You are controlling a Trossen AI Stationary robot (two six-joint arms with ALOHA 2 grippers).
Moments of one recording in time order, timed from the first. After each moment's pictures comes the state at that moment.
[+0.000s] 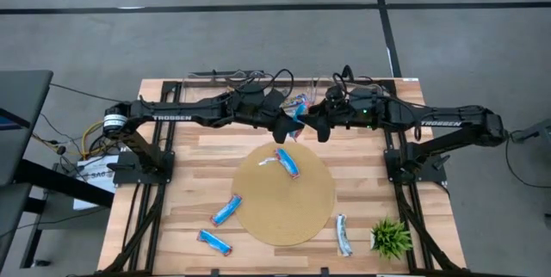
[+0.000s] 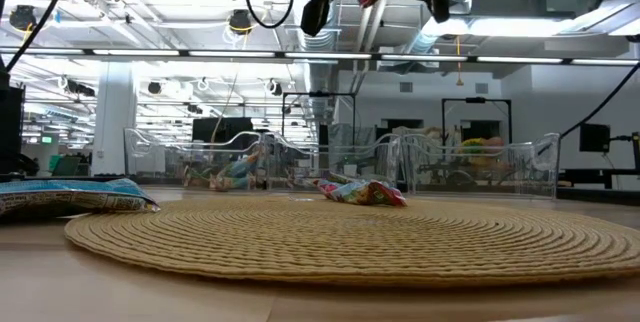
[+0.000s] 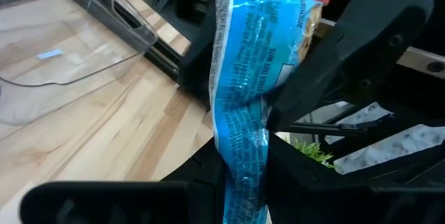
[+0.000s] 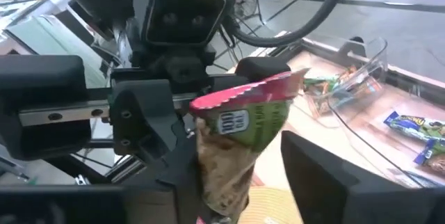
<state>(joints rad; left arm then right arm) 0.16 1.62 1.35 0.00 0.20 -0.68 -0.12 1.15 0.97 -0.08 0.05 0.52</state>
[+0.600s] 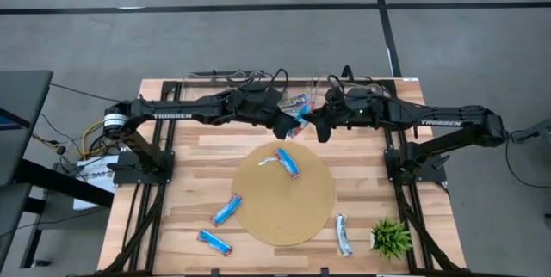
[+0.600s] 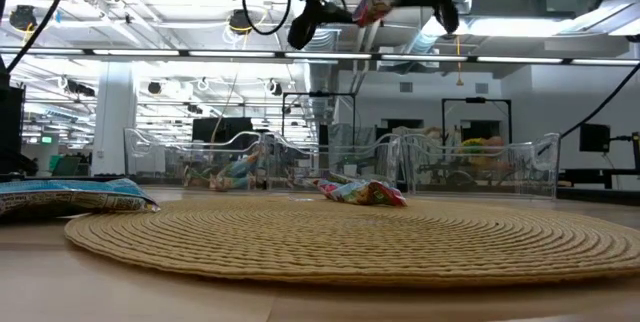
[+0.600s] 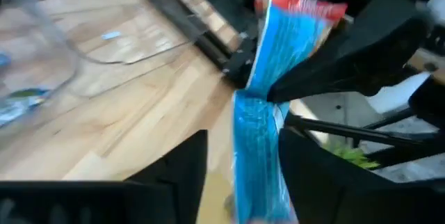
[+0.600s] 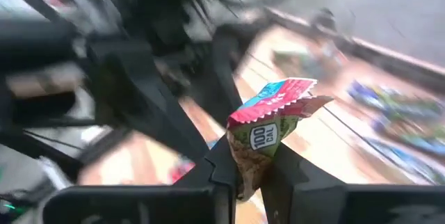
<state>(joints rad) 0.20 1.62 1.35 -0.13 0.12 -0.69 -0.13 1.15 0.97 -0.25 0.08 0.51</state>
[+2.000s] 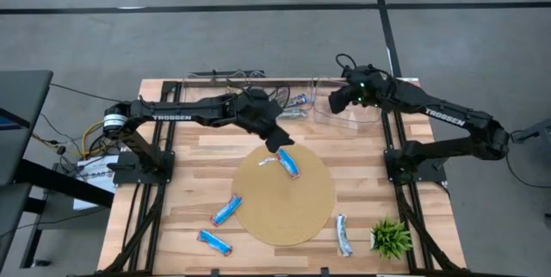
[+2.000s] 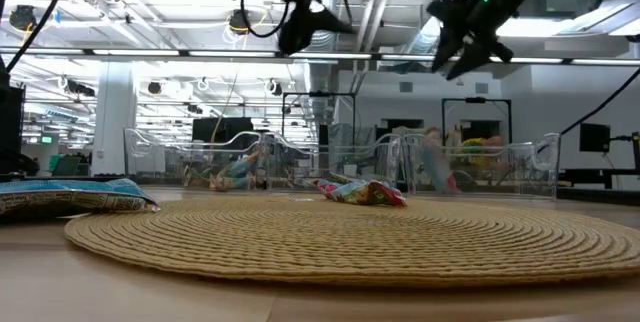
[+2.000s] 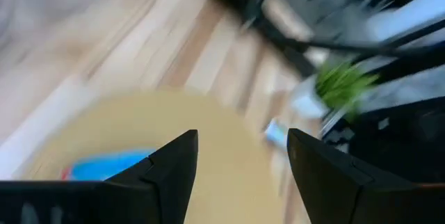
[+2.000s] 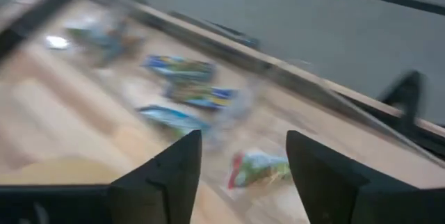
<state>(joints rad) 0.15 1.62 1.35 -0.32 0.29 -0.63 -0.49 1.09 0.97 -0.60 0.19 0.38</state>
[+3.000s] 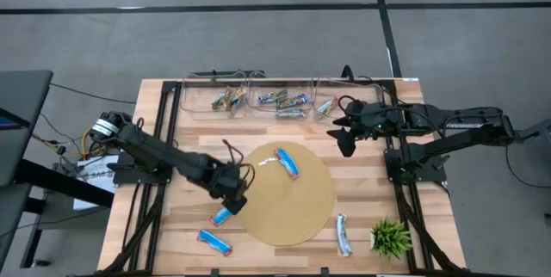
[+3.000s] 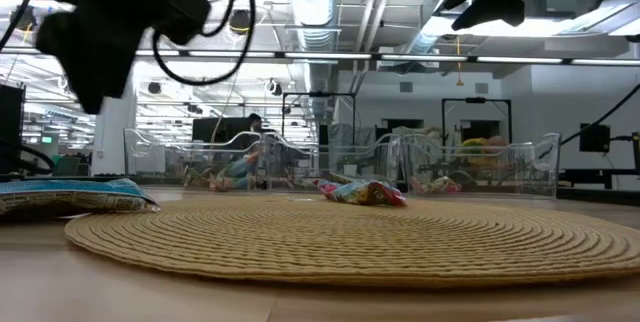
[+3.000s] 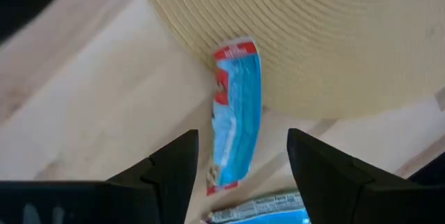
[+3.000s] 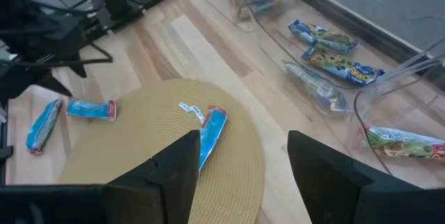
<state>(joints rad) -0.39 1.56 1.11 -0.90 0.06 -1.28 0.00 0.96 0.97 -0.69 0.24 0.47</state>
